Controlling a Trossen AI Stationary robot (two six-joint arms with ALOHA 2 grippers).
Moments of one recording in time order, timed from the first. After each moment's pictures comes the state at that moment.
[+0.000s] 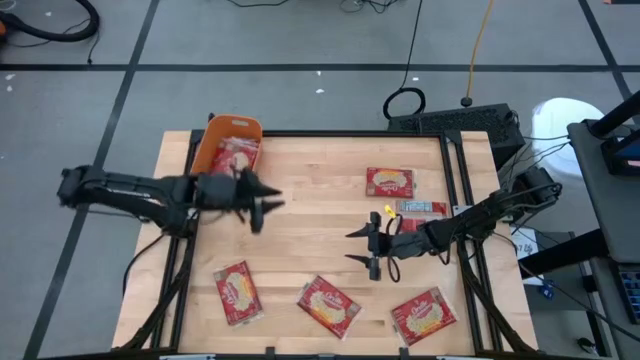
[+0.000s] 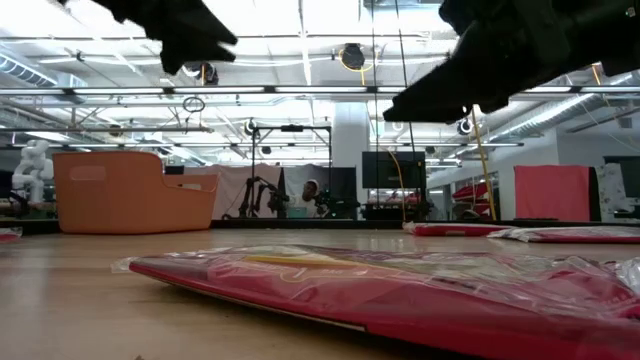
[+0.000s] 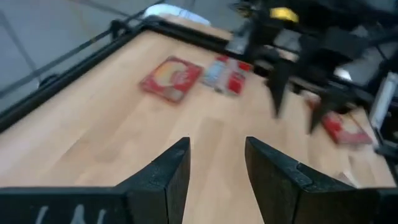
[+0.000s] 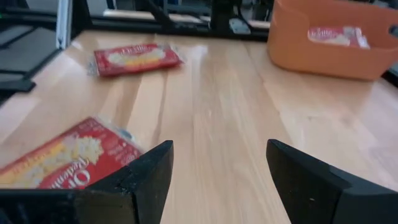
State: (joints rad) left arm -0.06 0.96 0.73 -0.17 -0.23 -0.30; right arm 0.36 1.46 0.51 0.57 0.40 0.11
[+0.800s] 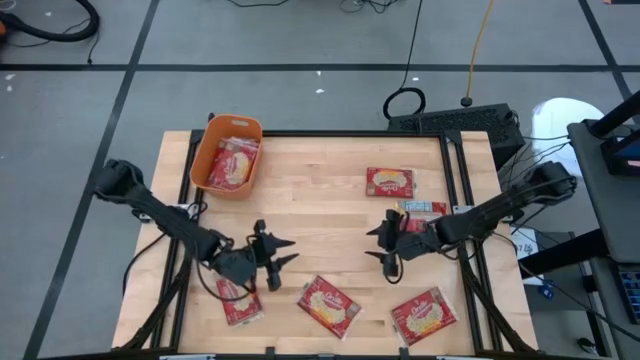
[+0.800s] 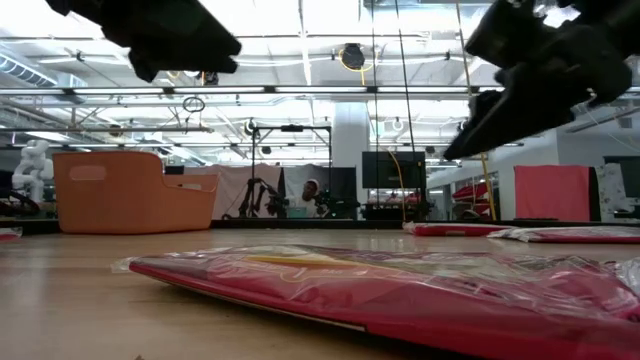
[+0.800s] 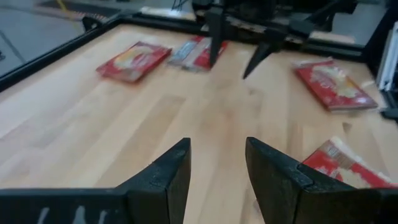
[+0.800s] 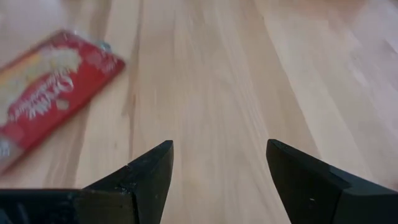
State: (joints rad) left arm -0.57 1.41 0.73 0.15 -0.76 -0.46; right arm 0.38 1.26 0.51 0.02 0.39 0.30
